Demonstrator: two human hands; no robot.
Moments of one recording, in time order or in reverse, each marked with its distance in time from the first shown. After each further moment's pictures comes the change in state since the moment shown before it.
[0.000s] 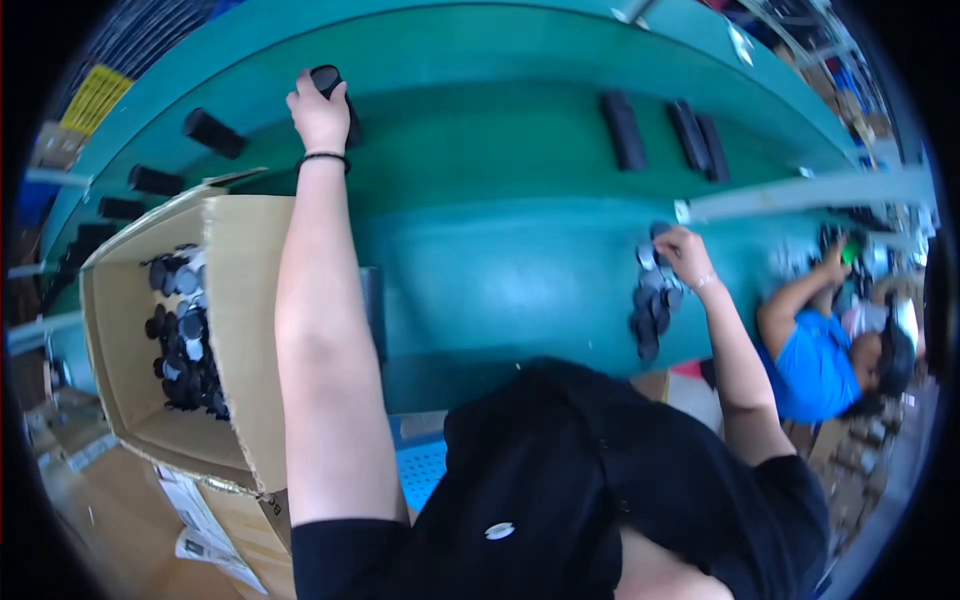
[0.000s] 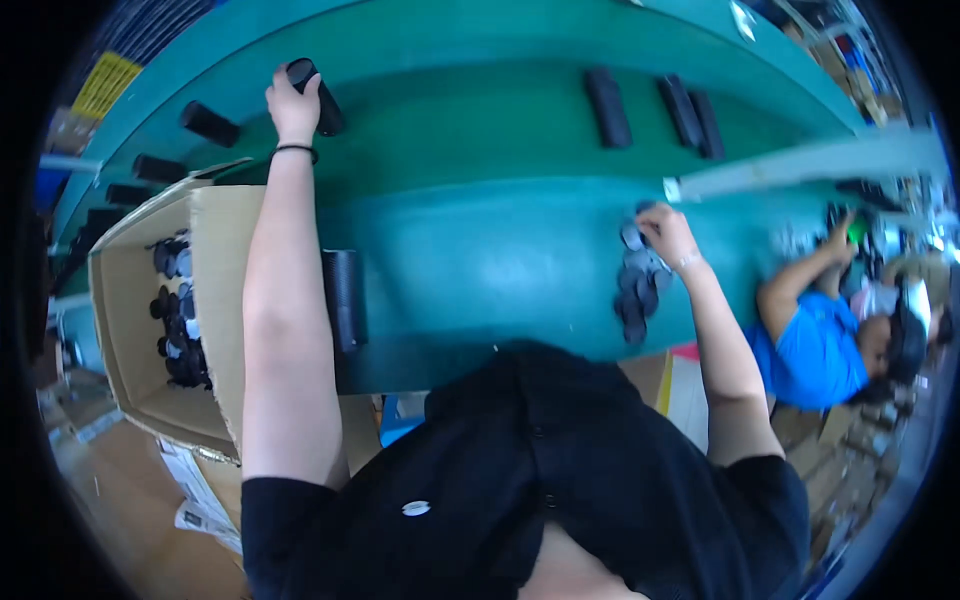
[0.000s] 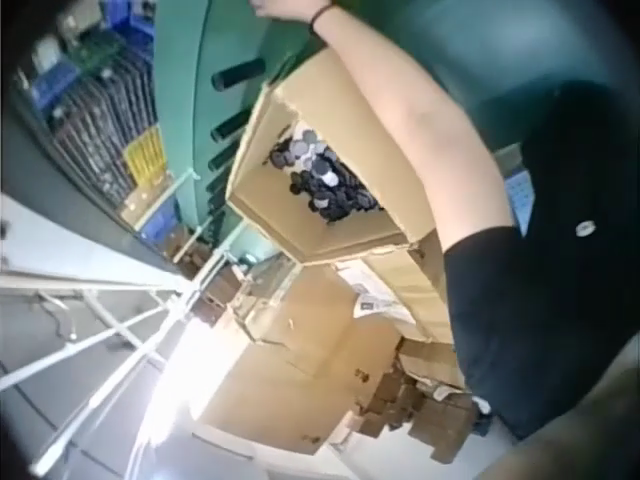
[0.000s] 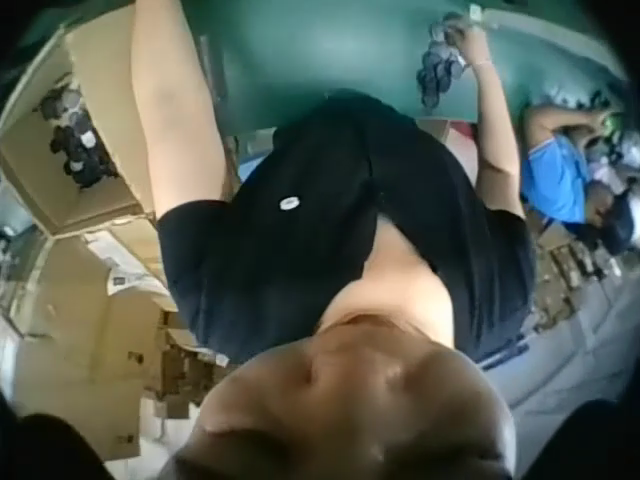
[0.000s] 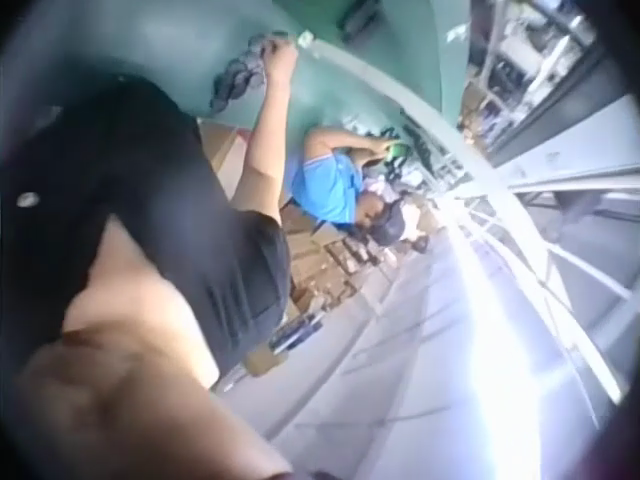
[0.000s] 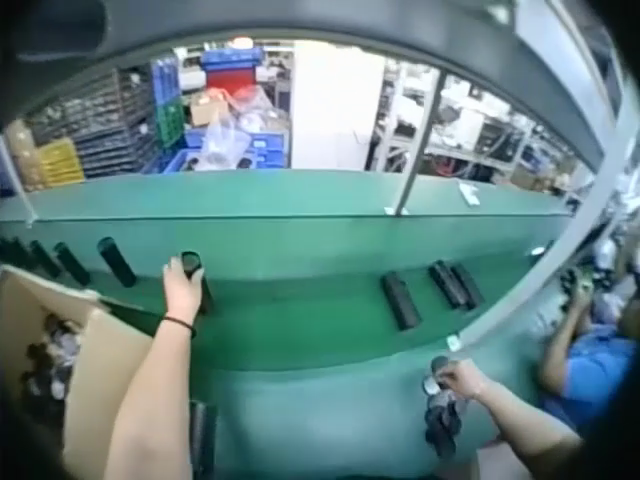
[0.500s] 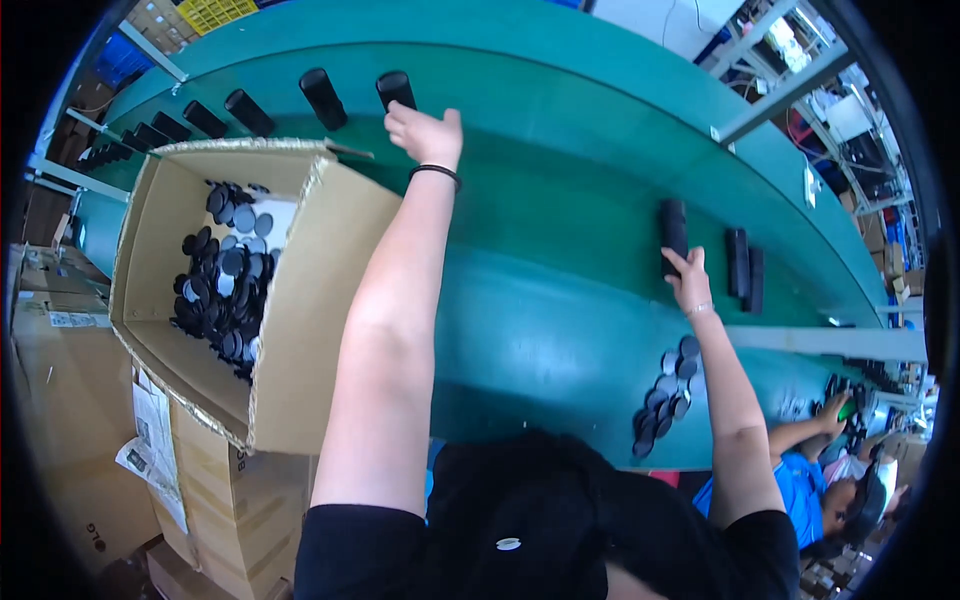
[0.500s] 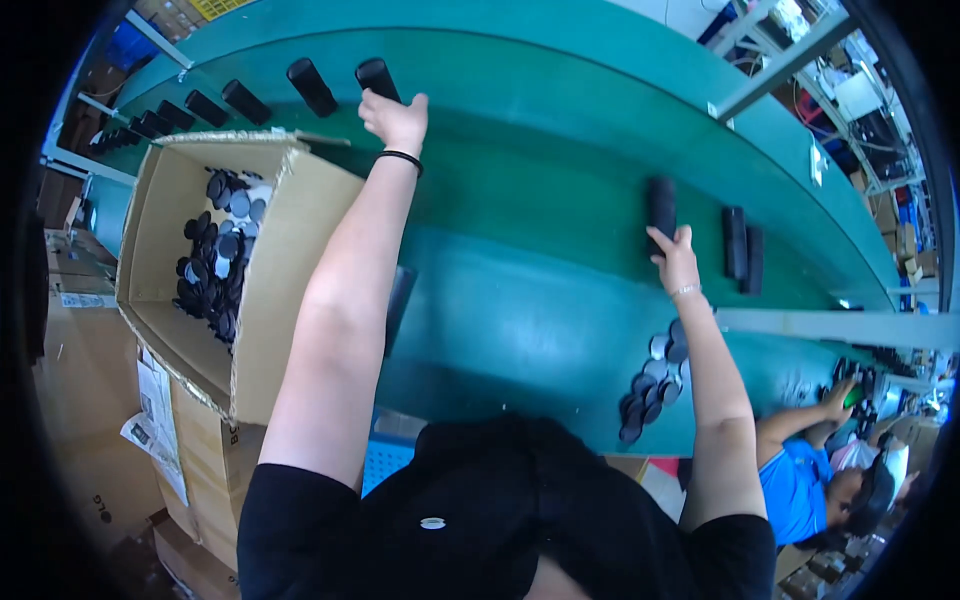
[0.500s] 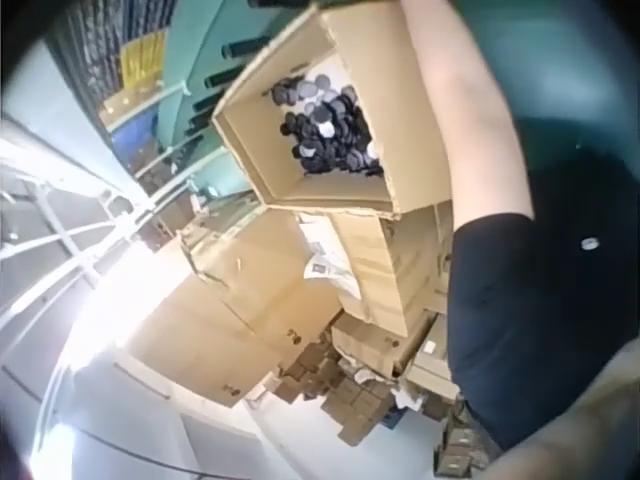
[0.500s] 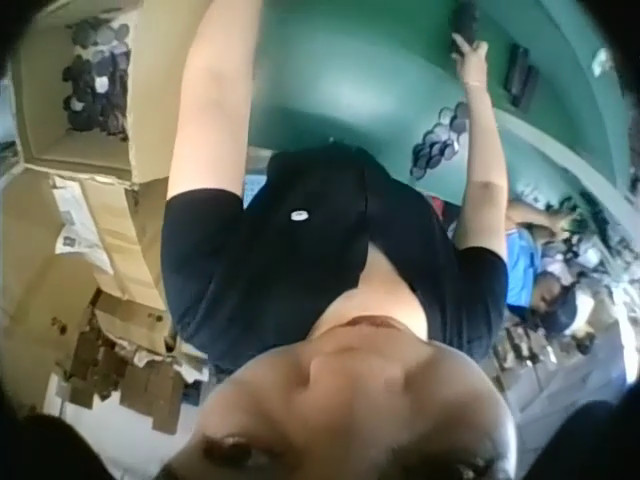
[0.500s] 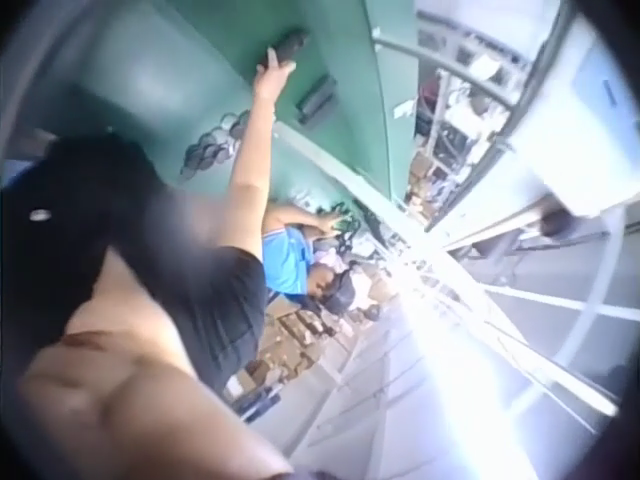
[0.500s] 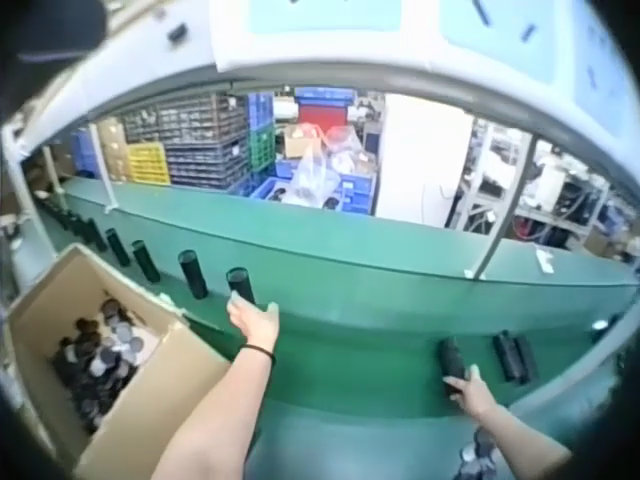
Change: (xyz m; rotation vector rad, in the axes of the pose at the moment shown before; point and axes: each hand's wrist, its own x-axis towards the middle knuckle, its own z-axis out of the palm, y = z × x) left_hand -0.007 0.008 -0.004 -0.124 0.301 -0.390; right_hand 0.136 -0.038 0.019 -0.170 0.124 -0.150
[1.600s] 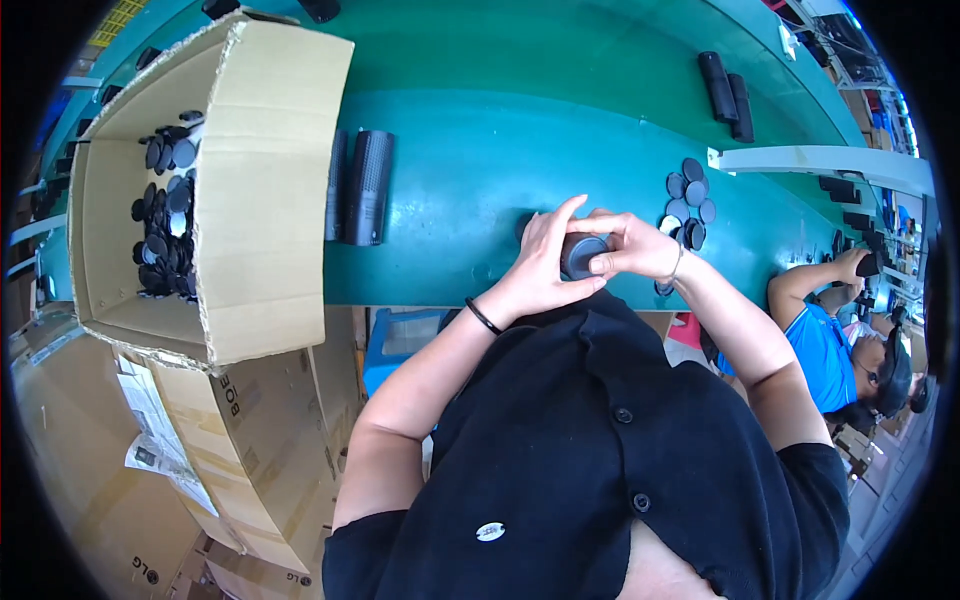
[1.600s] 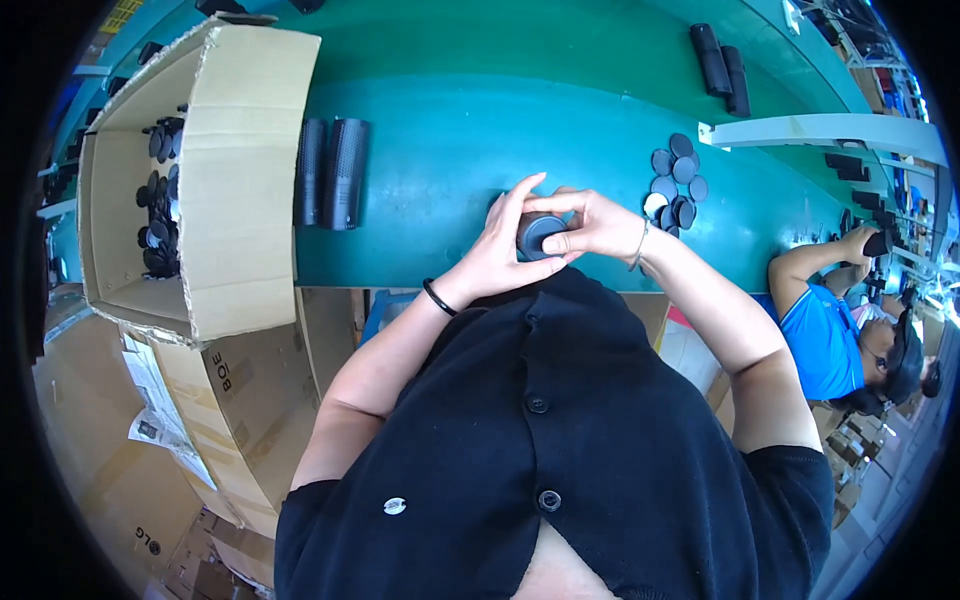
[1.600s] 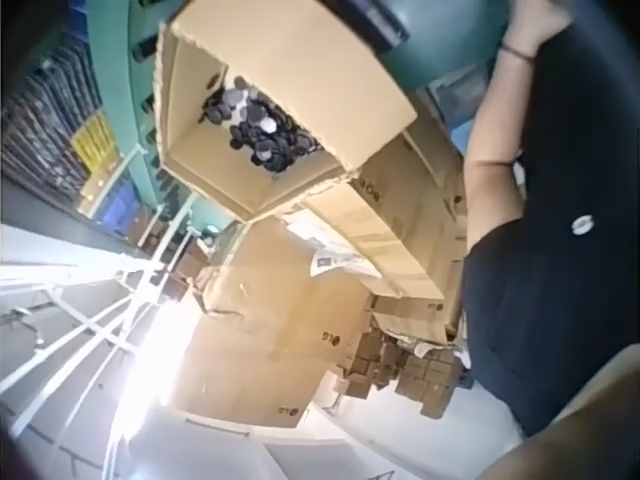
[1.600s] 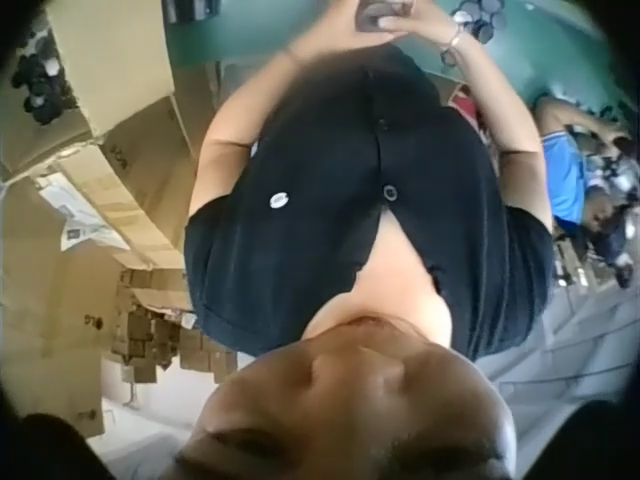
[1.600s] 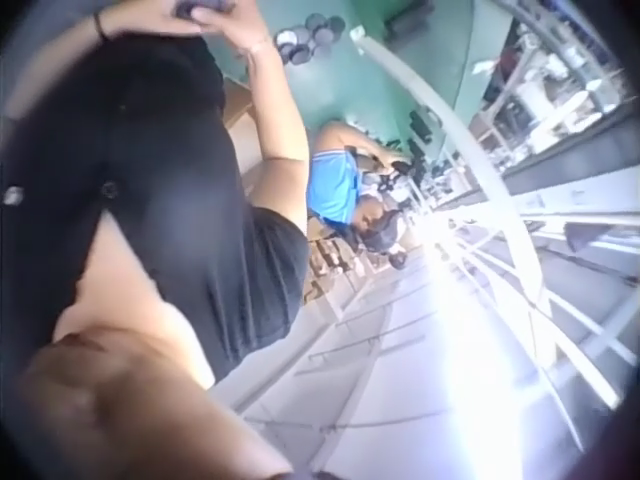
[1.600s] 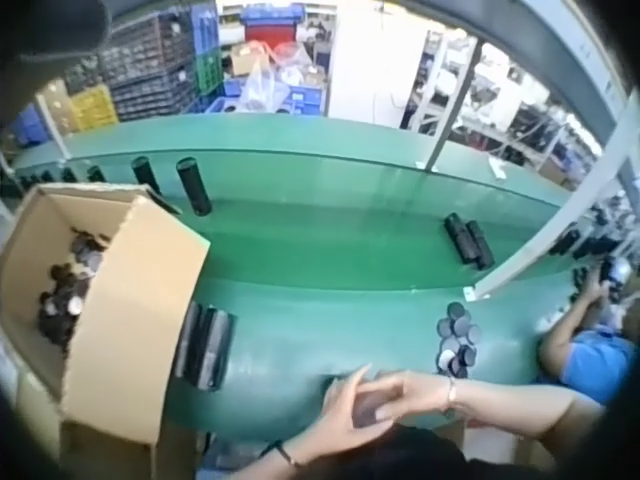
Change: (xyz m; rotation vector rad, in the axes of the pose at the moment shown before) left_hand -0.323 -0.033 -0.206 -0.574 -1.310 0.235; right_hand -0.171 -0.170 -0.019 1.270 -0.820 0.111
